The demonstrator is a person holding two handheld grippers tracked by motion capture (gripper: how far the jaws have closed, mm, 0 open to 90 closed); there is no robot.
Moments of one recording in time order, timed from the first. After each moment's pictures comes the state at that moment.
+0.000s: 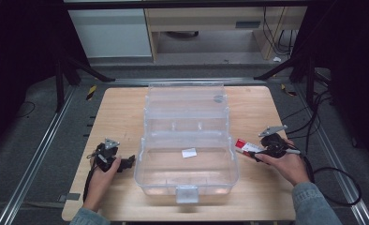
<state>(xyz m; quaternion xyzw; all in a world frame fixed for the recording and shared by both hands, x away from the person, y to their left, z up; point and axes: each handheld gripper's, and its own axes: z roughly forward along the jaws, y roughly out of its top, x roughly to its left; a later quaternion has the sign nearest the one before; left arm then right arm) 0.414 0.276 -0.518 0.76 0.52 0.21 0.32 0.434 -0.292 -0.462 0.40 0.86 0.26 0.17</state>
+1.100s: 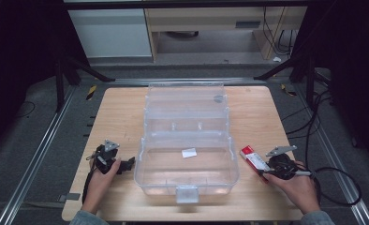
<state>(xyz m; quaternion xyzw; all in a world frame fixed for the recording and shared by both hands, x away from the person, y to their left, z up) 0.408 0.276 -0.518 0.77 0.51 0.21 0.33 0.363 -0.298 -0.465 0.45 0.85 0.23 0.16</state>
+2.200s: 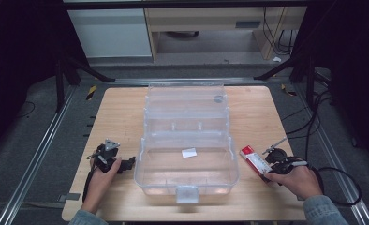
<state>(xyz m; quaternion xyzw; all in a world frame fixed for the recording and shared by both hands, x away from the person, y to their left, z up) 0.411 0.275 -0.518 0.77 0.51 0.21 0.33 0.378 -0.291 -0.453 0.46 0.88 0.10 0.08</state>
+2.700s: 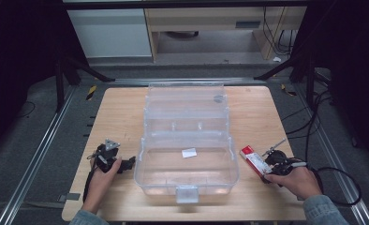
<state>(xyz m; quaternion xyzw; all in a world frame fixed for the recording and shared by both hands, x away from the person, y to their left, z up) 0.411 0.274 -0.518 0.77 0.51 0.21 0.33 0.379 -0.293 -0.461 0.46 0.88 0.10 0.06</state>
